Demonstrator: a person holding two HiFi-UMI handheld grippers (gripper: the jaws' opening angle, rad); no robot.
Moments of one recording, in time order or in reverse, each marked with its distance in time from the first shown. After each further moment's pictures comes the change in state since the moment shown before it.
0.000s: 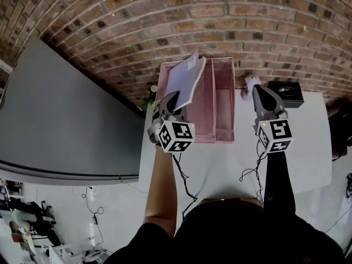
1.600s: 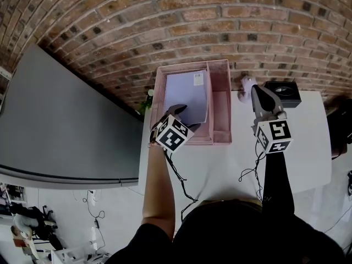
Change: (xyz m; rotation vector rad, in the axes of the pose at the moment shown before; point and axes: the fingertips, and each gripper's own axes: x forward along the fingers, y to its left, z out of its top) left arm -0.004 -0.100 -0.033 -0.020 0.227 -0.639; right arm -0.005 -0.011 0.004 0.027 -0.031 -0.015
